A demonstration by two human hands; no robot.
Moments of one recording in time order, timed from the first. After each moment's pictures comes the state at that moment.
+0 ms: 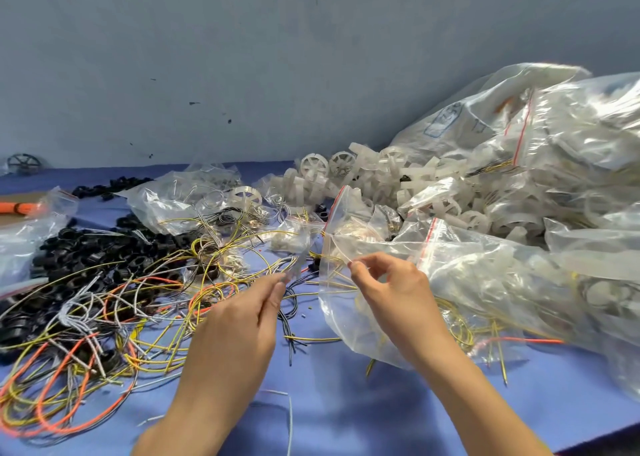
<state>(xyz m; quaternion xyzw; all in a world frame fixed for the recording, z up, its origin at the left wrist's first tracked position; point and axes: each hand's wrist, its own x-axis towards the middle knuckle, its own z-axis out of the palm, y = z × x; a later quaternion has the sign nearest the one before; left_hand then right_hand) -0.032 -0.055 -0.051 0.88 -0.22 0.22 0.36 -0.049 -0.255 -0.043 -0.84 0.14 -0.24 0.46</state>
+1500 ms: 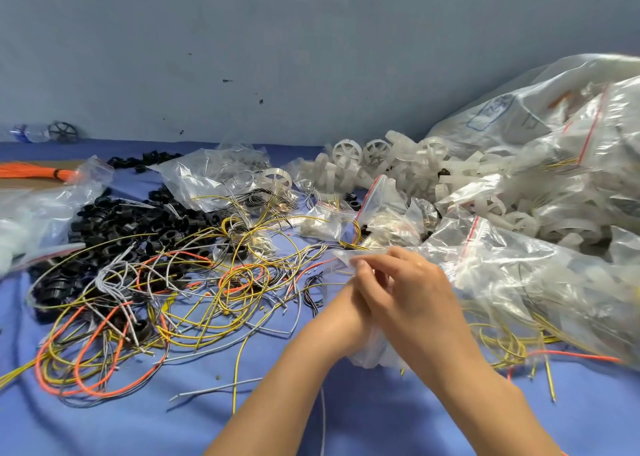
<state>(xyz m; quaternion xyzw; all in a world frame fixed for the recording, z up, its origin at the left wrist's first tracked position) 0.007 -0.139 -0.074 0.78 -0.30 -0.14 0.53 -0.055 -0.217 -0.034 -0.91 0.00 -0.30 0.28</state>
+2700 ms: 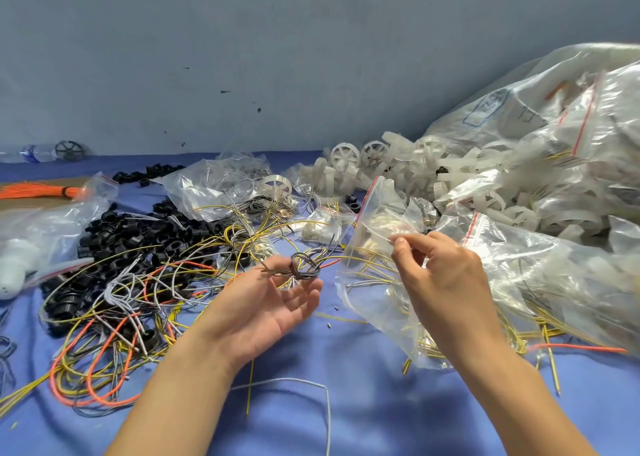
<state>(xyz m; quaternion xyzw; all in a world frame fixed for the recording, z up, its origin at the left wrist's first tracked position) 0.019 -0.048 -0.038 0.41 0.07 -0.32 0.85 -0.051 -0.246 -0.029 -0.87 0.09 -0.35 0.34</state>
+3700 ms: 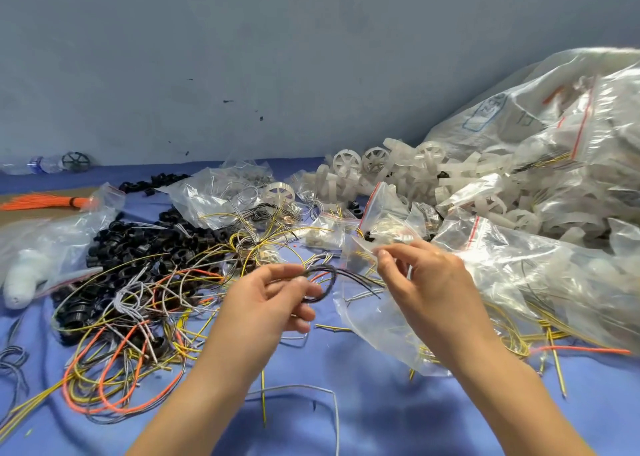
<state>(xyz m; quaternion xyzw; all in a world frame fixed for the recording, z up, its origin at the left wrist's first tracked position) -0.016 -0.043 -0.028 0.69 -0.07 -0.05 0.72 -0.055 -0.233 -0.022 -0.90 0.04 -0.30 0.31</state>
